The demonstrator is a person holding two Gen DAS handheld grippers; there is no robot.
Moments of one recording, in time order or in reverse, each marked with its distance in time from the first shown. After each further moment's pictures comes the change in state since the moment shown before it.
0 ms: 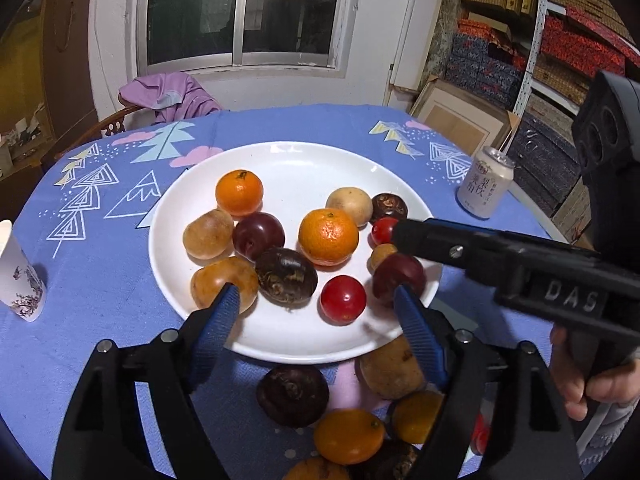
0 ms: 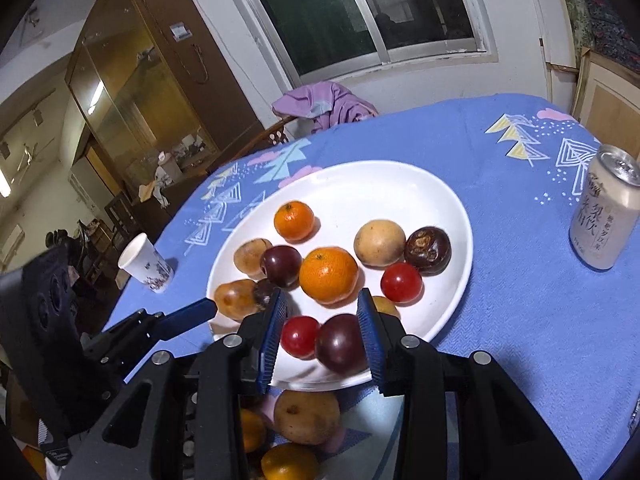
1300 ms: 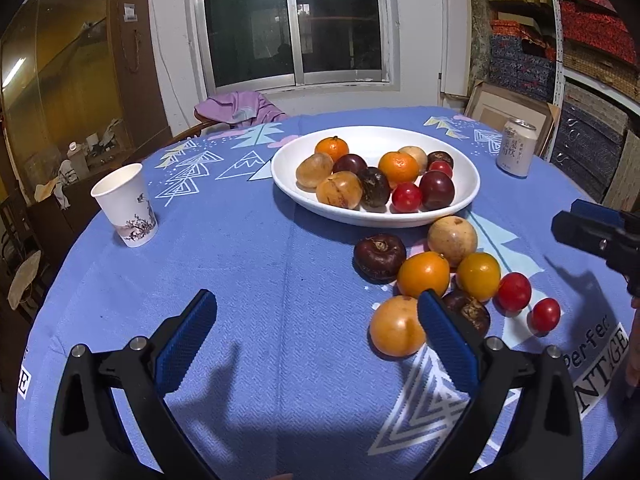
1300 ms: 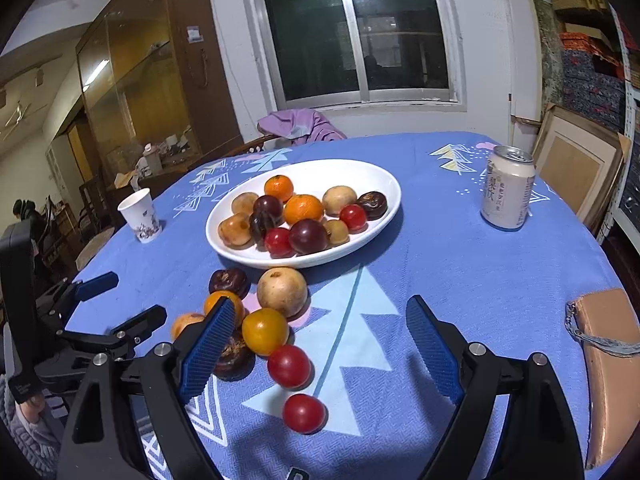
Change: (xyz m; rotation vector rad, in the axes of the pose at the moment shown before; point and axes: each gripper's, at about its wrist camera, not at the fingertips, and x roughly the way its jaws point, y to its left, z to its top) left arm -0.083 0.008 -0.102 0.034 -0.081 0.271; right arm -0.081 0.019 -0.100 -0.155 -0.117 -0.186
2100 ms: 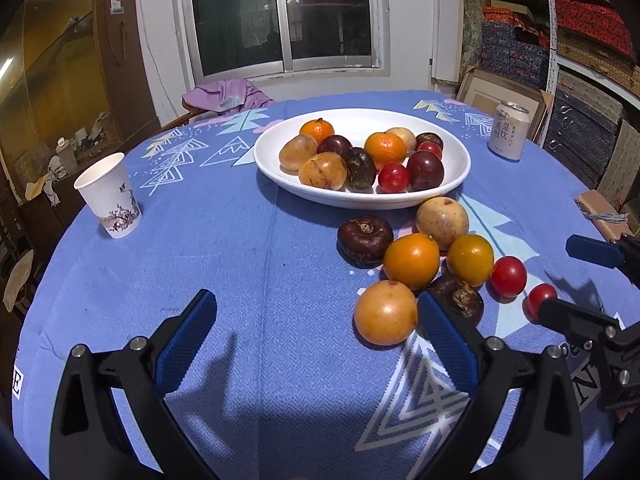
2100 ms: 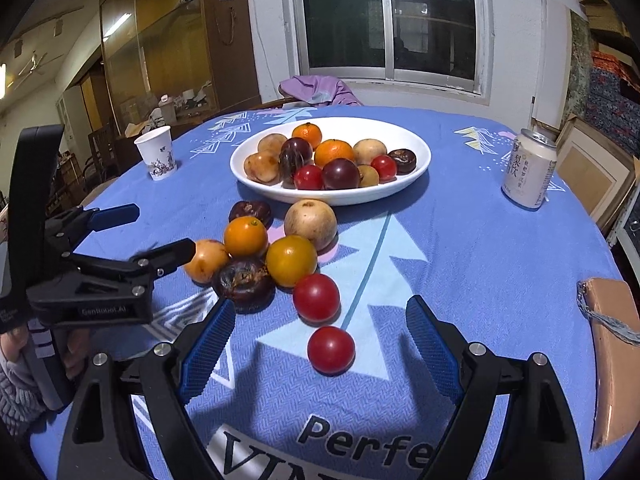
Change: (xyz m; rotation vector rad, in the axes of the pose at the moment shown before) left arm 0.011 -0.008 -0.003 0.010 0.062 -0.037; right arm 0.001 0.025 -0.035 -0.117 0.105 -0.002
